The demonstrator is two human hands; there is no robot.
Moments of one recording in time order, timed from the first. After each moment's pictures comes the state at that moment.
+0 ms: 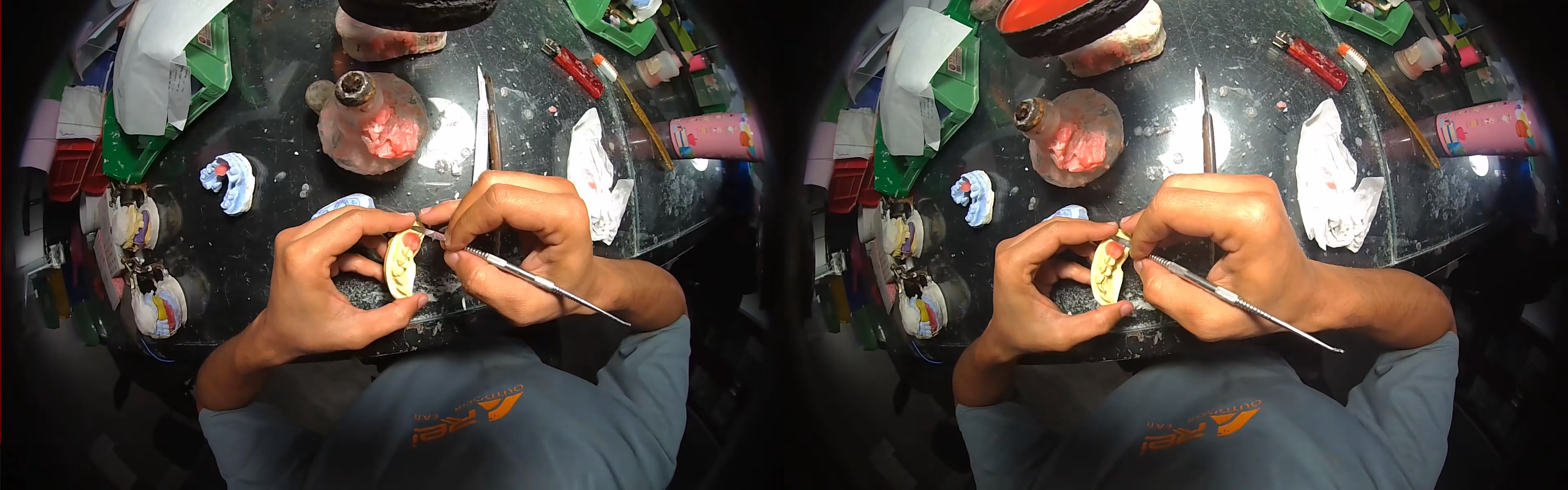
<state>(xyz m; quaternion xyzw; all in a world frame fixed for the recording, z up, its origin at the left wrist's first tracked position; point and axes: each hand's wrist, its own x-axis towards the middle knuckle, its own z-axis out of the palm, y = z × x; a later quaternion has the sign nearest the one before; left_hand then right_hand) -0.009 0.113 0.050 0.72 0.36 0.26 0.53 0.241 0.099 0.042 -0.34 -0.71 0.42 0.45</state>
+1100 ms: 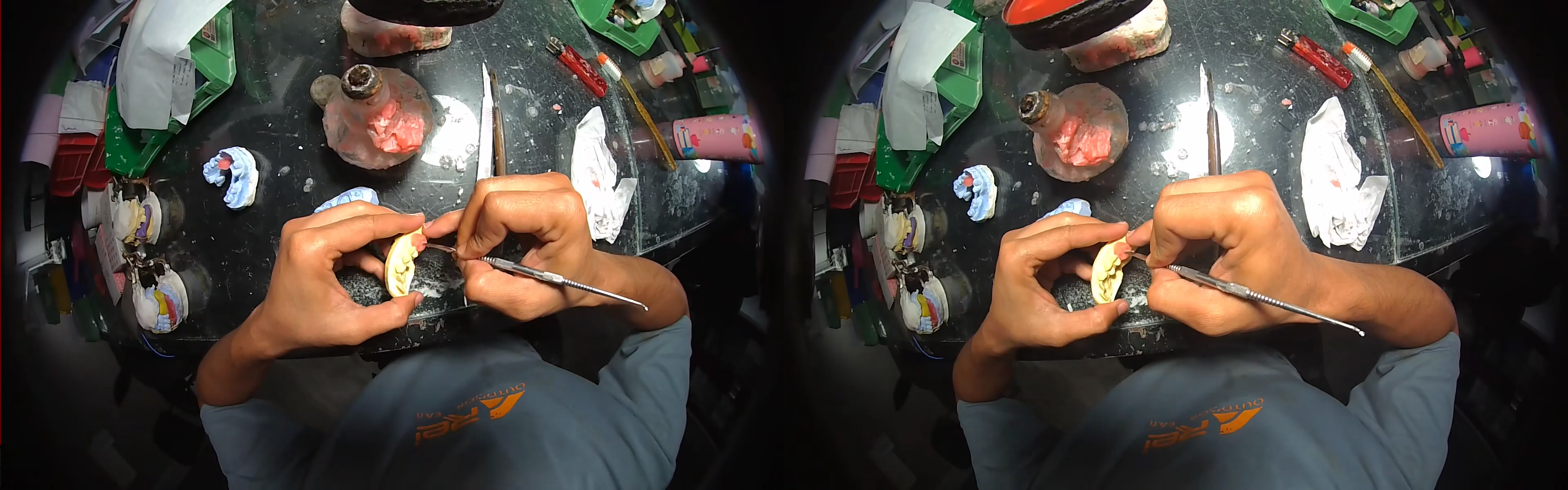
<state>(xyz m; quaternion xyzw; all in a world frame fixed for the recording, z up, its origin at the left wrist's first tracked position) -0.012 0.118 0.050 0.74 0.33 0.24 0.53 0.245 0.102 0.039 -0.30 -0.73 0.45 0.43</state>
